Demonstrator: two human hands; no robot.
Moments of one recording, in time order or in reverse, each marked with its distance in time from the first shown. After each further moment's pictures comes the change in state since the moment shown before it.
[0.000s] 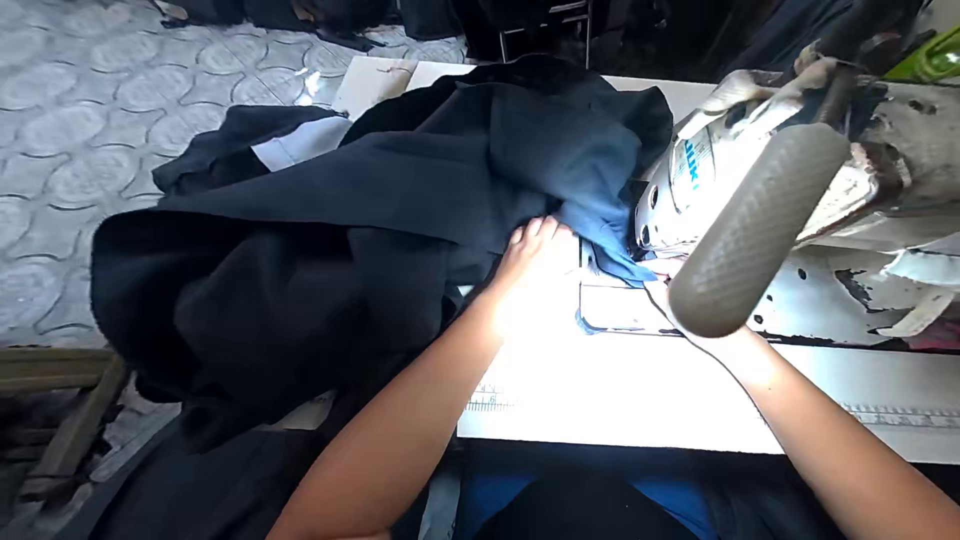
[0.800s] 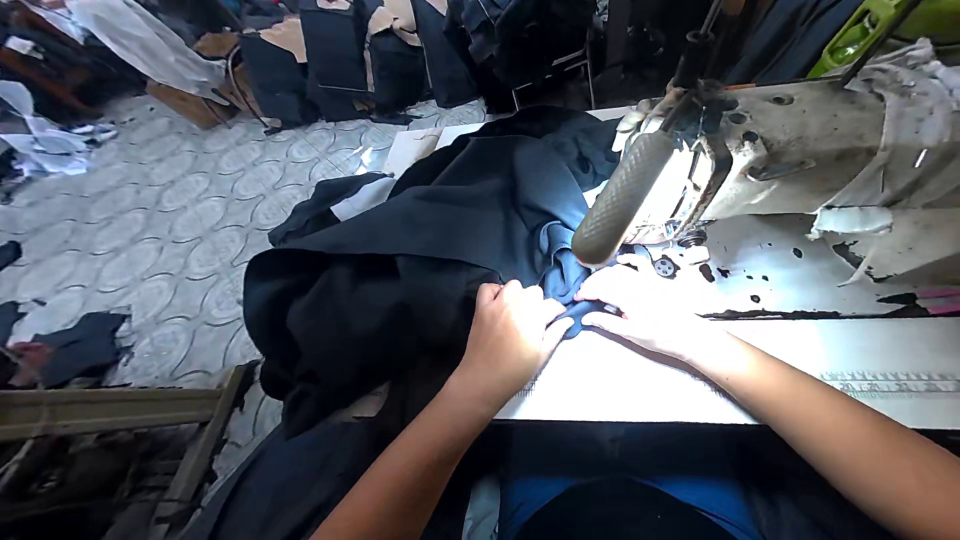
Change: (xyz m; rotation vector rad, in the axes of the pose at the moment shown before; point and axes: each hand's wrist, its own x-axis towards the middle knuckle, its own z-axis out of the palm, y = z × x) left_hand -0.101 0.045 -0.051 0.141 0.337 0.088; right_hand 0.002 -0.038 0.021 0.005 -0.105 -0.566
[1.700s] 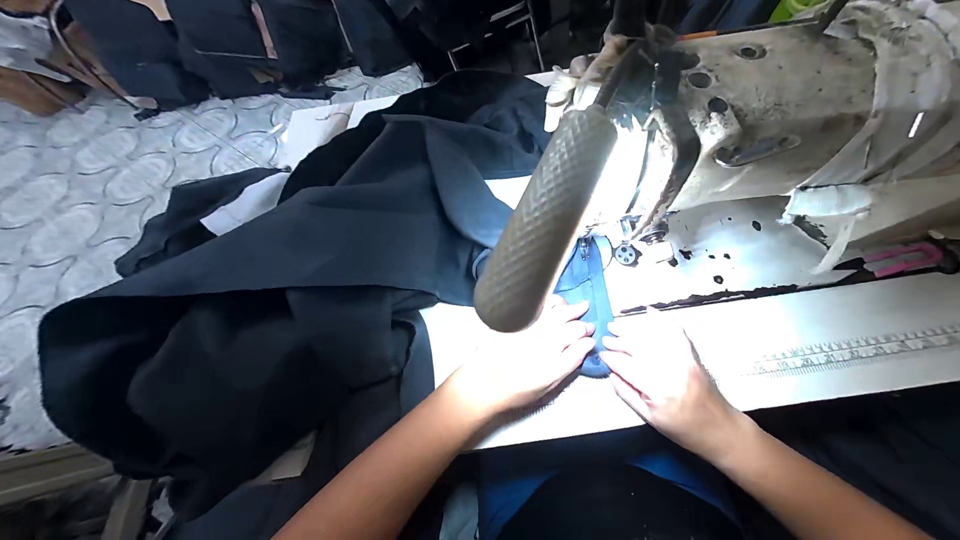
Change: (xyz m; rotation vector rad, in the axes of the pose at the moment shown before) left_hand 0.024 0.013 0.052 -0.316 -0.235 0.361; right_hand -0.093 -0.038 0.015 -0.302 0.256 0.185
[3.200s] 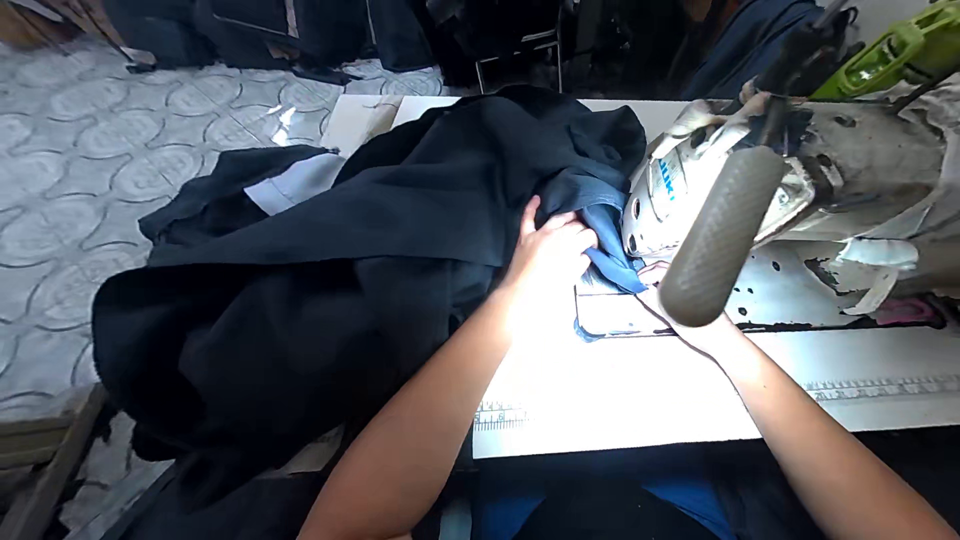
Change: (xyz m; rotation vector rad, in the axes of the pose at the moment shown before) left_hand 0.048 -0.063 -0.033 0.056 0.153 -0.218; right_hand 0.091 0.040 -0.003 0.445 -0.235 0.658
